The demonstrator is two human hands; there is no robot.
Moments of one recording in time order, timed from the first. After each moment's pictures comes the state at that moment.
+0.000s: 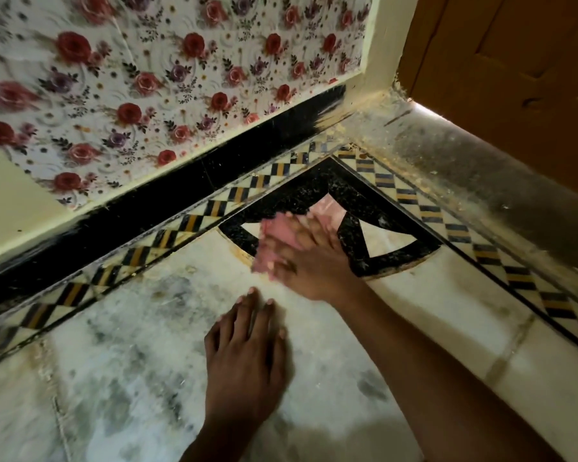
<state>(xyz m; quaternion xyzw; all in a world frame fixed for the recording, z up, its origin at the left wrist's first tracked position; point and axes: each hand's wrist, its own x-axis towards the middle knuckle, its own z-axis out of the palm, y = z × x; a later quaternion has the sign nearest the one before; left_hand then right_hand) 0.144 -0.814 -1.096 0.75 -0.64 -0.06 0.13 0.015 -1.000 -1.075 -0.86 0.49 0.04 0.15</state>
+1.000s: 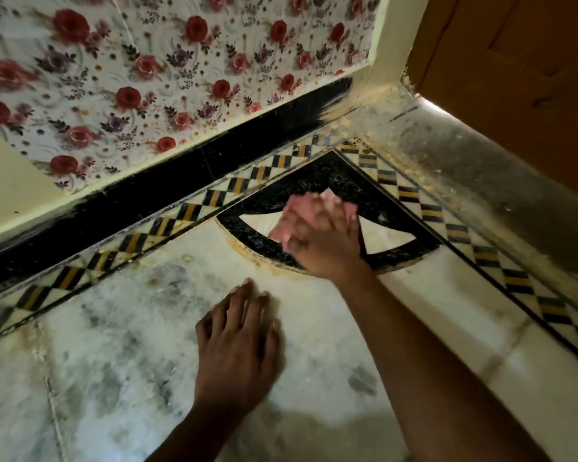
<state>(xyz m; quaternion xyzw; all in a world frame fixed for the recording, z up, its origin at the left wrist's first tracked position) 0.142 -0.816 -1.090 0.76 -0.64 -0.07 0.11 0.002 -1.023 -1.073 -0.80 0.57 0.04 0.19</state>
